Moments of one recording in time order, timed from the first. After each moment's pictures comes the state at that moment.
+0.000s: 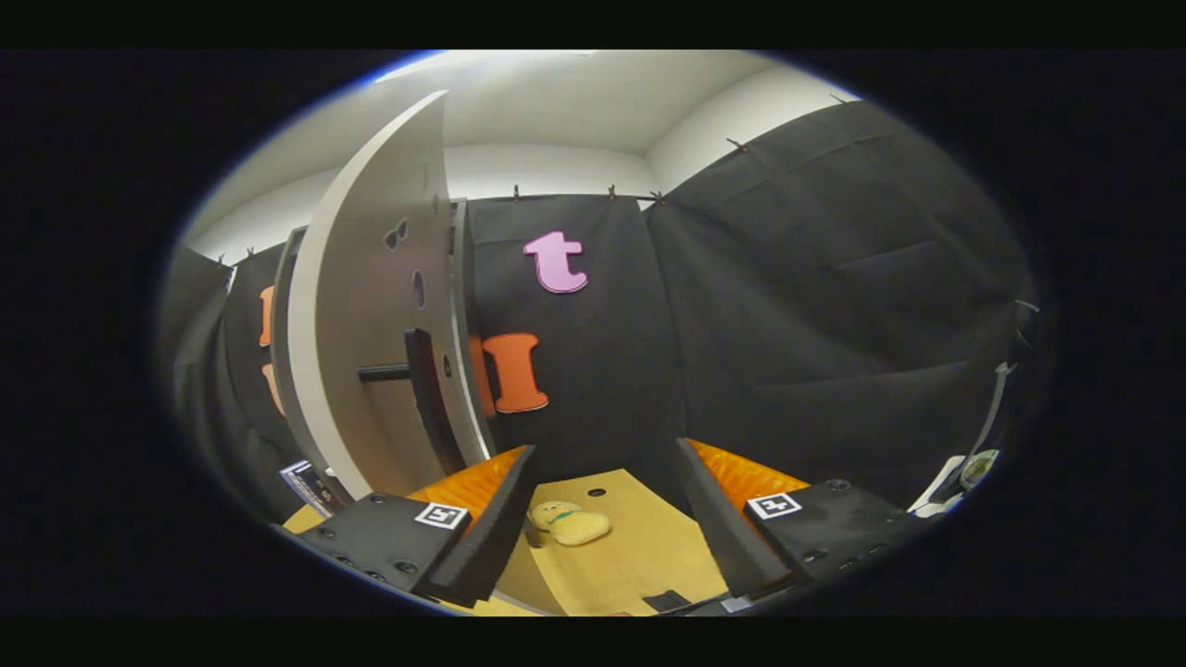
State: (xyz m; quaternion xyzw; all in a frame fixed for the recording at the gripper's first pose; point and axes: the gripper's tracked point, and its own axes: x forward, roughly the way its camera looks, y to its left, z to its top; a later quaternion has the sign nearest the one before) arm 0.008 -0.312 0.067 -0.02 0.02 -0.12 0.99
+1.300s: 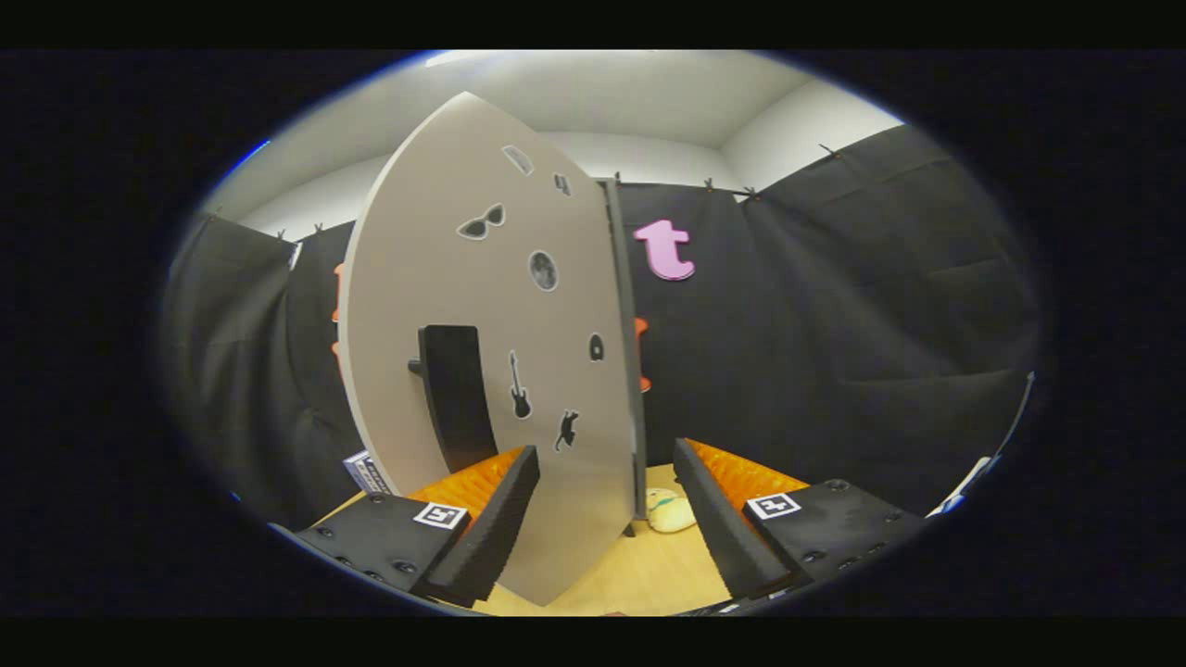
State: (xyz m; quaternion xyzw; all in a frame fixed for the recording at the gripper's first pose) arm 0.039 -0.092 0.022 -0.04 0.06 0.00 1.00
